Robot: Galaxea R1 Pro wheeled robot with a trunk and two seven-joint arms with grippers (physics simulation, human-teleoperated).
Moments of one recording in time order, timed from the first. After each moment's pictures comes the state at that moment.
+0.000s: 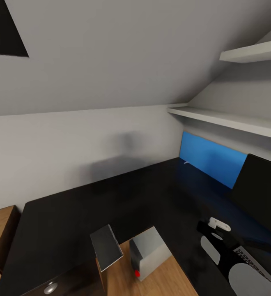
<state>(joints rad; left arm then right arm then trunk) -0.01 -0.04 -0.12 -0.39 0.17 -0.40 0.29 -0.63 -0.16 0.24 -0.48 -0.66 -0.05 -0.39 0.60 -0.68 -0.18</state>
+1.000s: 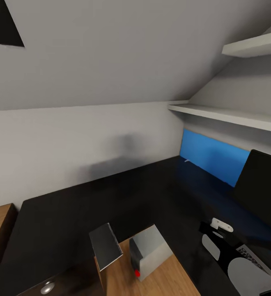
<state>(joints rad) -0.01 -0.04 -0.12 -0.39 0.17 -0.40 0.29 -0.68 -0.16 0.24 -0.37 -0.67 -0.05 -0.40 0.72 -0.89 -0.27</state>
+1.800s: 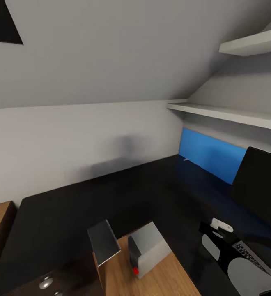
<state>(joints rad) -0.01 -0.04 -0.11 -0.38 0.17 -0.40 0.29 -0.68 -0.16 0.24 -0.37 -0.67 -0.05 -0.40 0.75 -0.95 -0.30</state>
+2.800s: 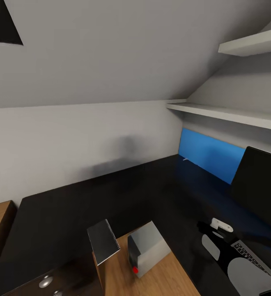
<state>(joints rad) -0.01 -0.04 -0.11 -0.38 0.17 -0.40 0.29 -0.68 -0.16 0.24 -0.37 -0.67 -0.05 -0.40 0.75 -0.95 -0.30</state>
